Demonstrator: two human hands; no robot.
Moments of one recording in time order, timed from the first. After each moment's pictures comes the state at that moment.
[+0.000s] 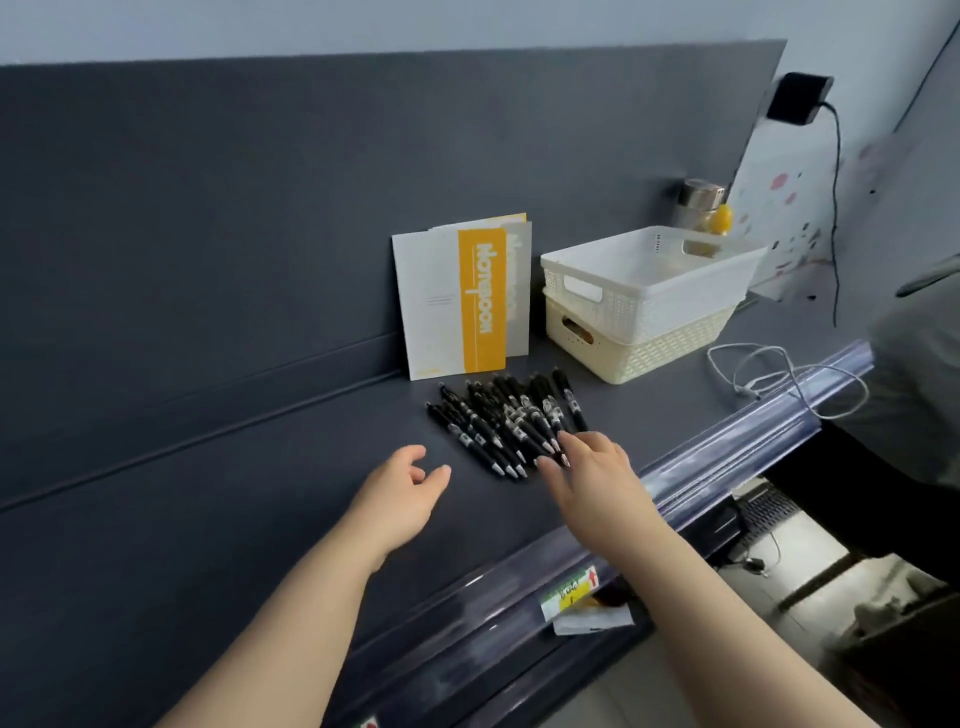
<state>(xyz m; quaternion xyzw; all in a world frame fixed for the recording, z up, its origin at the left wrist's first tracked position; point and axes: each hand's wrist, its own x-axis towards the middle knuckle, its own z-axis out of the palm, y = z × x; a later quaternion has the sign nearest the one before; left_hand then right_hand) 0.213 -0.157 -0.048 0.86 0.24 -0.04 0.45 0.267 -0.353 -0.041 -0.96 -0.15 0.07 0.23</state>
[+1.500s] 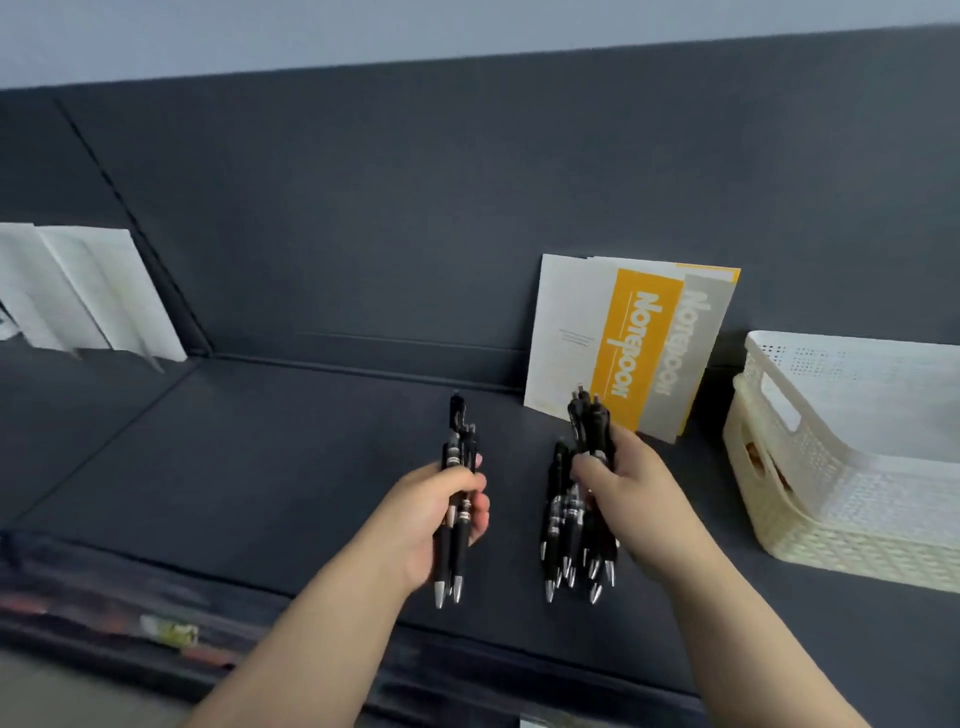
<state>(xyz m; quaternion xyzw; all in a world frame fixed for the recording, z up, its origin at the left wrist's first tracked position) 0.261 -0.222 -0.023 0.37 0.44 0.22 0.79 0.415 -0.324 -0.027 -0.72 -0.38 0.28 0.52</state>
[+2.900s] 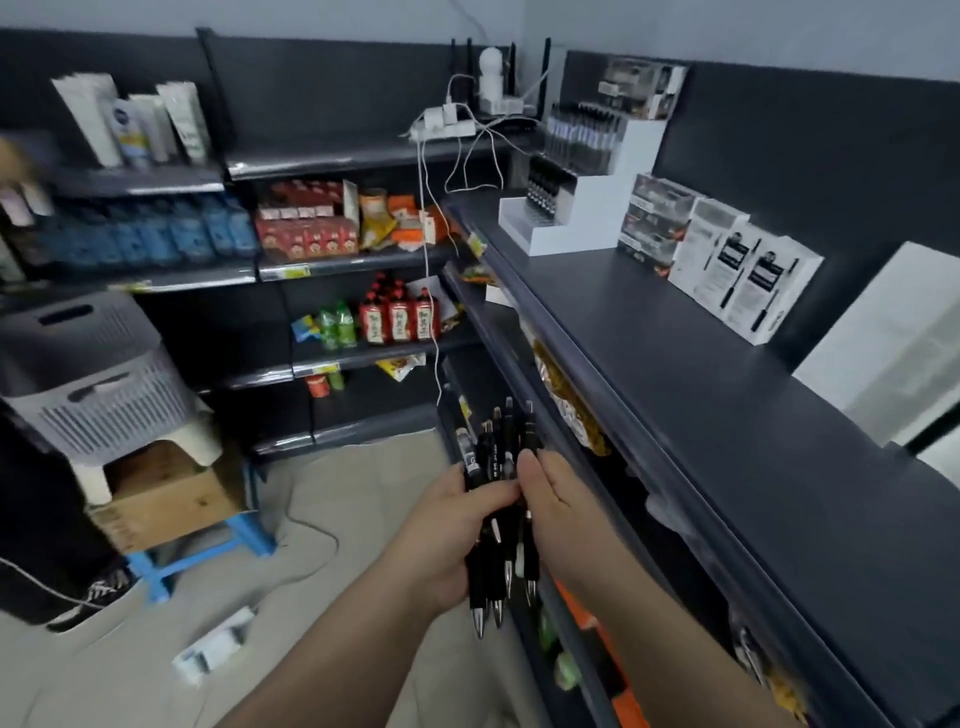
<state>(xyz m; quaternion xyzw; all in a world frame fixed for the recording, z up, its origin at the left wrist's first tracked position) -0.407 -0.024 -0.018 0.23 0.50 0.59 0.59 -0.306 0.032 -0.032 -0.40 -0.71 0.50 0.29</state>
